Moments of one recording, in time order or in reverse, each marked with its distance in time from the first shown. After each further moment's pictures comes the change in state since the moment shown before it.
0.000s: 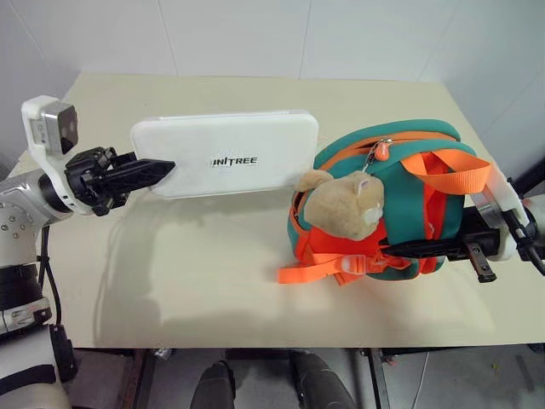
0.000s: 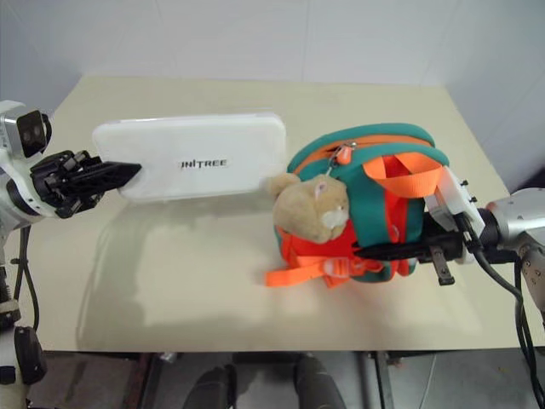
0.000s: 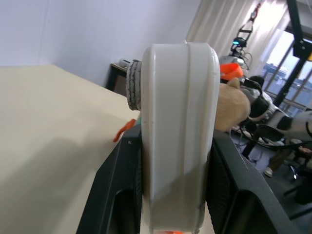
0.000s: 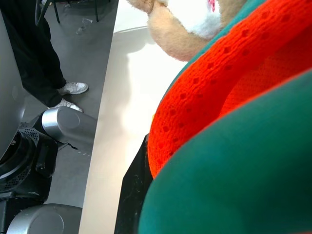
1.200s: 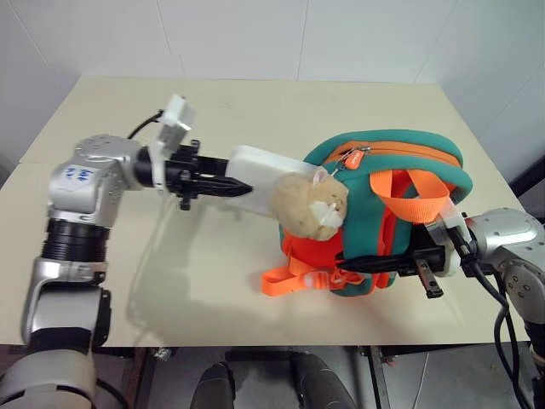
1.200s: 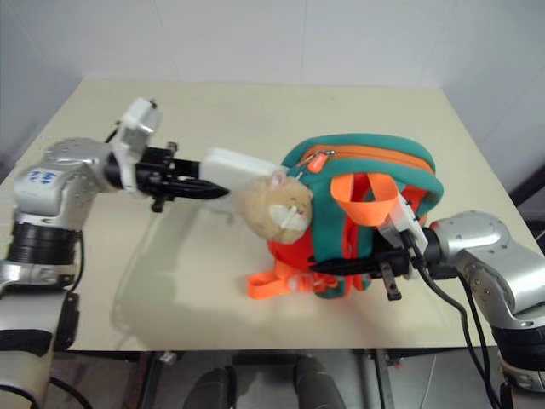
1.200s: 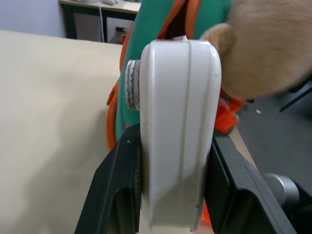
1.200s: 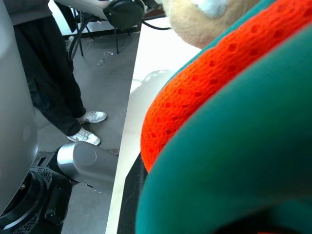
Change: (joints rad) left arm -0.301 -0.180 -0.460 0.136 0.345 -0.296 -0.075; right arm -0.009 0.193 0.101 -0.157 0.023 0.095 -0.152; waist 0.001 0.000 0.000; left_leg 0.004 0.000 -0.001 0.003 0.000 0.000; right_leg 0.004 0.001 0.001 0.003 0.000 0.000
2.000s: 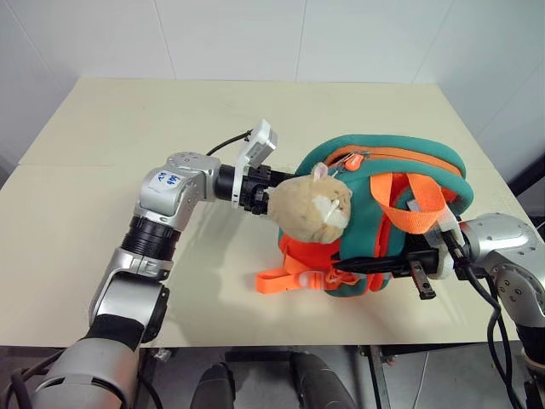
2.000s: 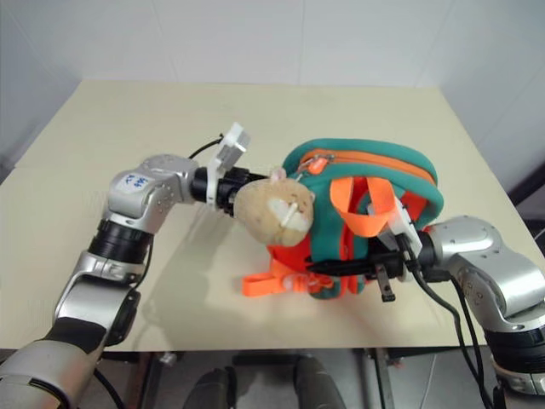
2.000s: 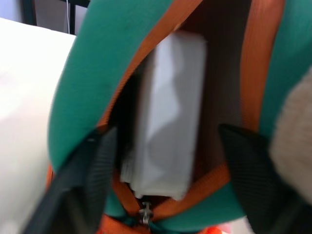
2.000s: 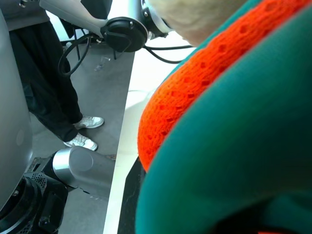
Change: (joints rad) left arm -0.064 -0.237 -0.105 0.029 0.072 0.114 0.106; right arm 0.027 0.030 -0.002 0.001 -0.010 -0.032 -0.019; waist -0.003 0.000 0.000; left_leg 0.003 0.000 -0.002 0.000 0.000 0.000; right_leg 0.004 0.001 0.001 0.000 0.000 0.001
